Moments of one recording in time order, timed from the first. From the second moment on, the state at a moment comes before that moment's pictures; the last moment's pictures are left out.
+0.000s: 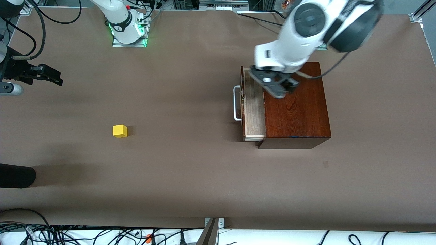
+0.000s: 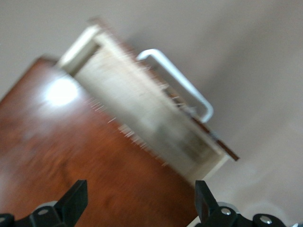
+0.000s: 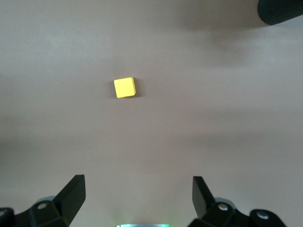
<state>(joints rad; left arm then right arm) -0.21 0.24 -0.43 -1.61 -0.02 1.70 0.25 0.15 0.03 -0.16 -1.60 -0.02 1.54 0.00</state>
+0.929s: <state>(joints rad) -0.29 0.61 -0.53 -1.60 0.20 2.05 0.79 0.15 0.03 -0.16 -1.60 -0.01 1.54 0.00</state>
